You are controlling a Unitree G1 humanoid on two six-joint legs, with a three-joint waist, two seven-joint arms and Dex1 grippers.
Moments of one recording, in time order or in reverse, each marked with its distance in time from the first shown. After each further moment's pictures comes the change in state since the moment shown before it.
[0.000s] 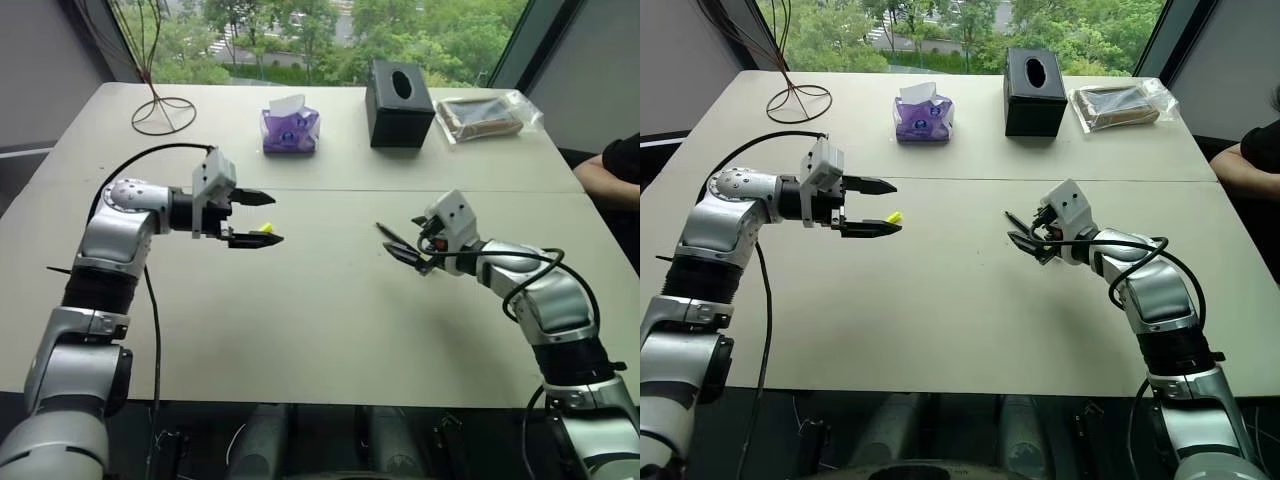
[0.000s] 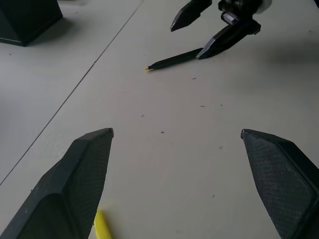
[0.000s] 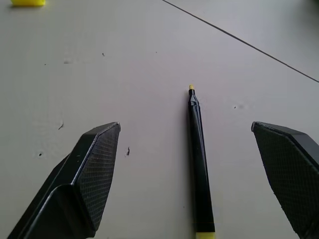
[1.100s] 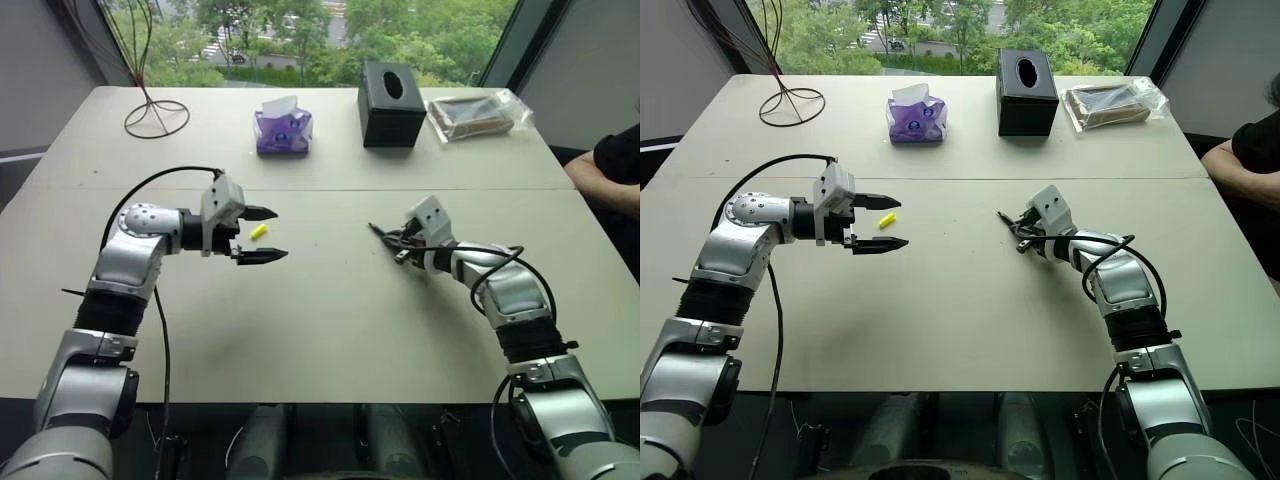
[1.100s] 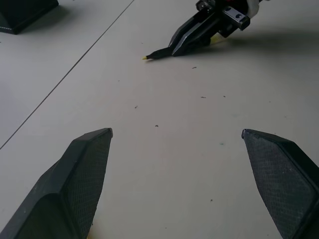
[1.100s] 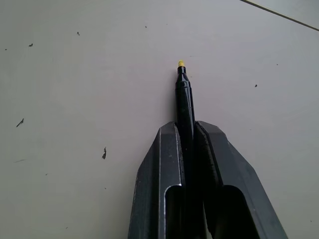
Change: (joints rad) left arm 0.115 -0.040 0.011 -0.062 0.040 -0.042 0.093; right arm -0.107 0.135 0.016 0.314 -0.116 -0.129 0.063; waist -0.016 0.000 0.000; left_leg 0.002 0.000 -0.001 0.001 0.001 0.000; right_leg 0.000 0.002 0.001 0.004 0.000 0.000
